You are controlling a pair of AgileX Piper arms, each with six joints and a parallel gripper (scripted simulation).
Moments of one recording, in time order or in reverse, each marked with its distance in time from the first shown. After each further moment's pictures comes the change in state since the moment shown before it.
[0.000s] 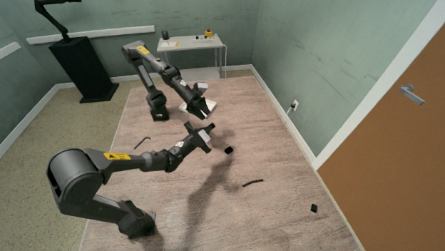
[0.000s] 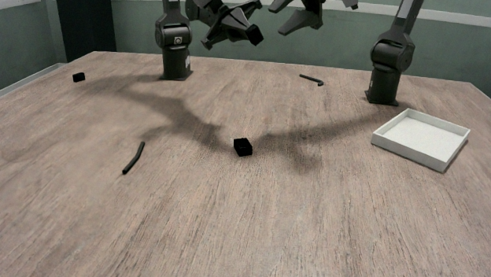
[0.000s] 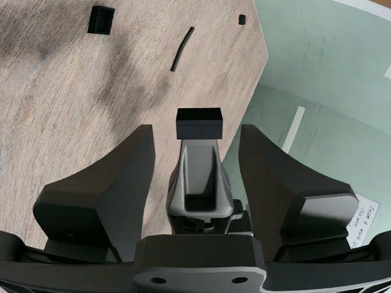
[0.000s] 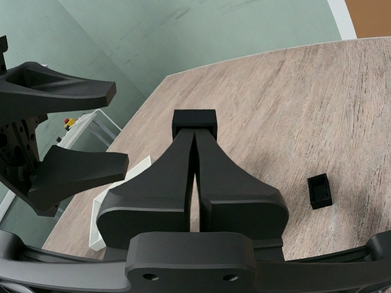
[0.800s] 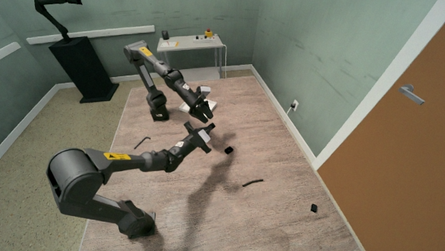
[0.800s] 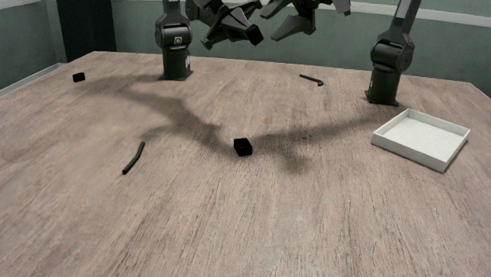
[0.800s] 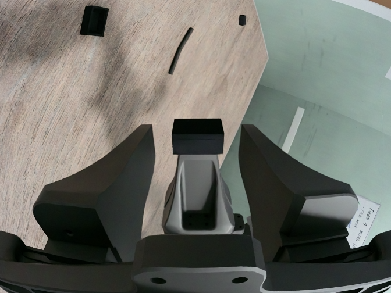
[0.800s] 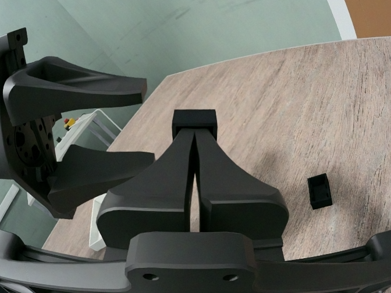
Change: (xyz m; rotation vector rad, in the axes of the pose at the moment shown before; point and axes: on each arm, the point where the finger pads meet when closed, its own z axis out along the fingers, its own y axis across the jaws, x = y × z) left arm 0.001 -0.001 0.019 0.003 0.001 -0.004; right arm 0.000 0.000 0.000 0.000 0.000 0.000
